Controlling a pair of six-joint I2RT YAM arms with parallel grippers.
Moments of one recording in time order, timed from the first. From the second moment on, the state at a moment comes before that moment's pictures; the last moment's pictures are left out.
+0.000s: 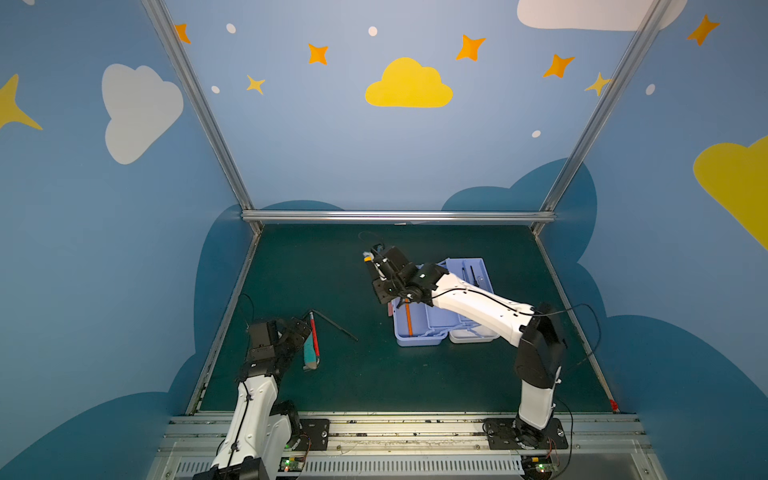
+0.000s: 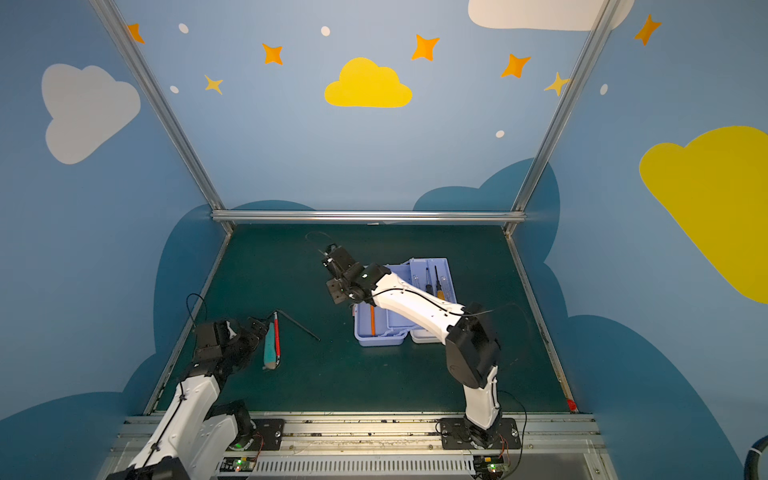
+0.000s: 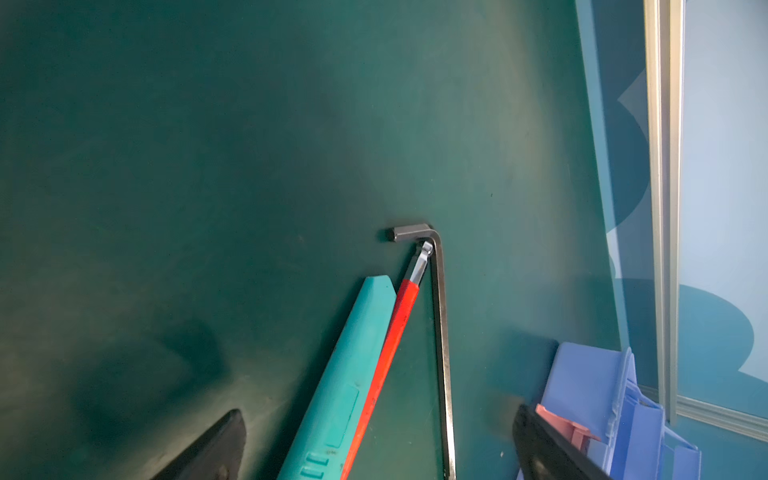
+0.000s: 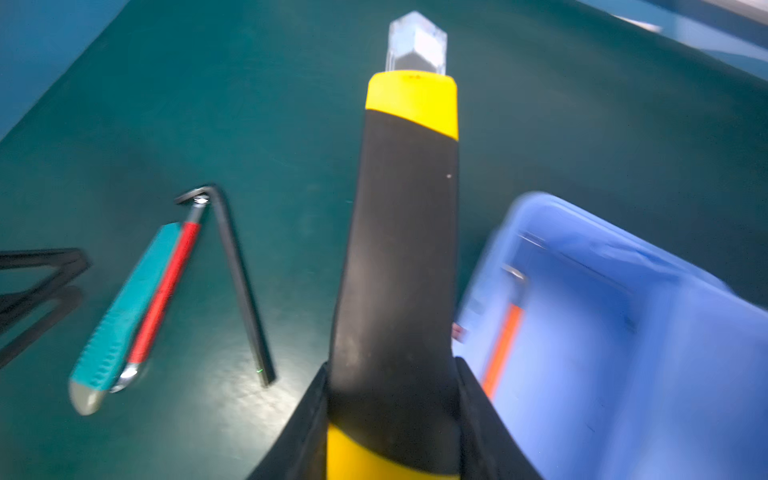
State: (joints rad) left arm 0.23 0.81 0.30 -0.29 0.27 -0.86; right arm 0.94 1.84 1.61 -0.65 0.23 0.30
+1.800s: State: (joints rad) left arm 0.22 0.72 0.31 -0.35 0.23 -0.84; right arm 1.04 2.28 1.99 -0.88 -0.13 0.14
